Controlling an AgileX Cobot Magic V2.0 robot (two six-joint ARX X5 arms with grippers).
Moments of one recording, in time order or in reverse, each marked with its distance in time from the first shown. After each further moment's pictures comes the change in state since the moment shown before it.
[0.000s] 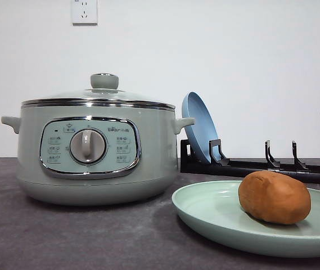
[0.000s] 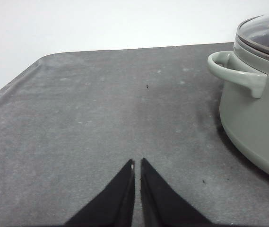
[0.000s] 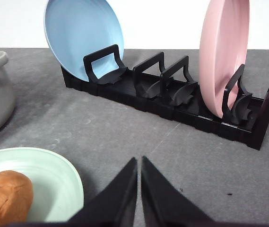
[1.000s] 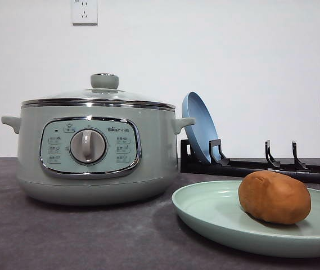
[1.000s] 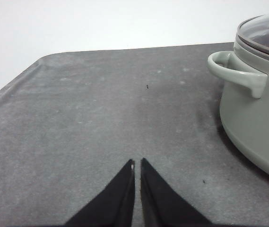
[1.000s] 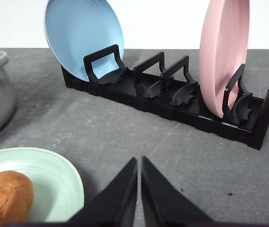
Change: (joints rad) left_arx 0.000 0.000 0.000 0.000 0.000 0.000; right_arx 0.000 0.000 0.000 0.000 0.000 0.002
